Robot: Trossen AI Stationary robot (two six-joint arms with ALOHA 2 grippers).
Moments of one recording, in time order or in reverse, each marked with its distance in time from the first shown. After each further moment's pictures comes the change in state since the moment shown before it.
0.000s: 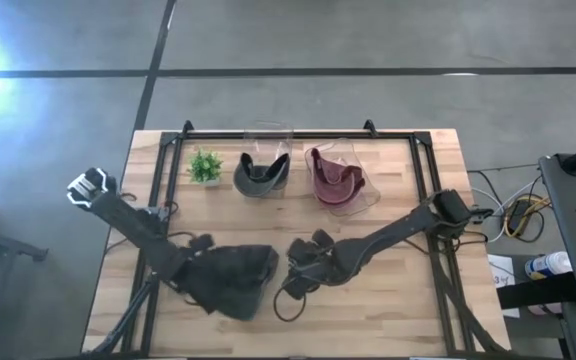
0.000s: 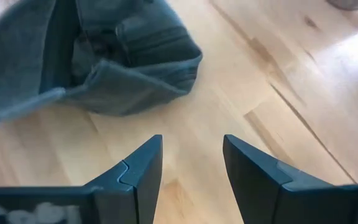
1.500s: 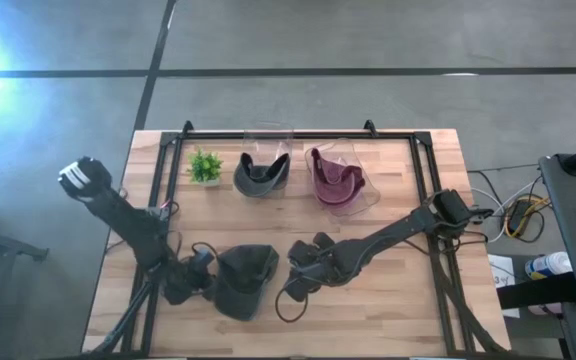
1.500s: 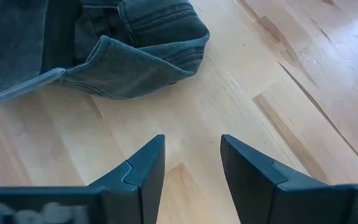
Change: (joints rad) left arm -0.191 -0.175 -0.762 1.050 -0.081 -0.721; right arm 0.003 -0.003 -0.016 0.000 -0.053 0.022
